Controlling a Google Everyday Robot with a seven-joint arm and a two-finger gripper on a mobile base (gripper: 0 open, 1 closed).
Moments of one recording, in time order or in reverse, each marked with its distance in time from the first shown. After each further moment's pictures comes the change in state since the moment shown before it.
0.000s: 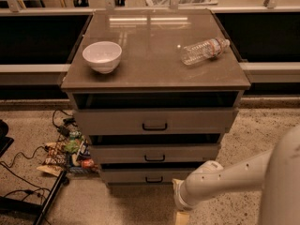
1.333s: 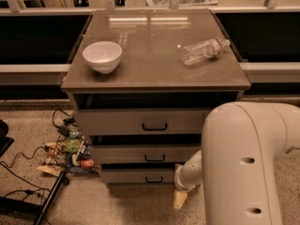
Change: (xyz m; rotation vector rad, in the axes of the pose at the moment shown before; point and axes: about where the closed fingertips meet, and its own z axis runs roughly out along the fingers) arm 0.039 -0.108 0.074 0.111 0.061 0.020
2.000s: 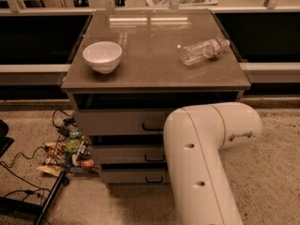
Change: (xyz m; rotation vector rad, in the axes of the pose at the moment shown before) arm 0.047 0.002 0.072 -0.051 0.125 -0.052
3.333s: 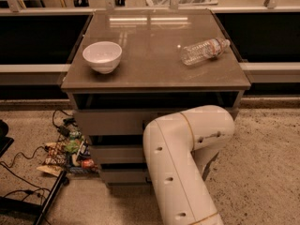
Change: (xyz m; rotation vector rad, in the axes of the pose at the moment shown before) arm 0.038 -0.072 0.039 0.110 0.069 -0.038
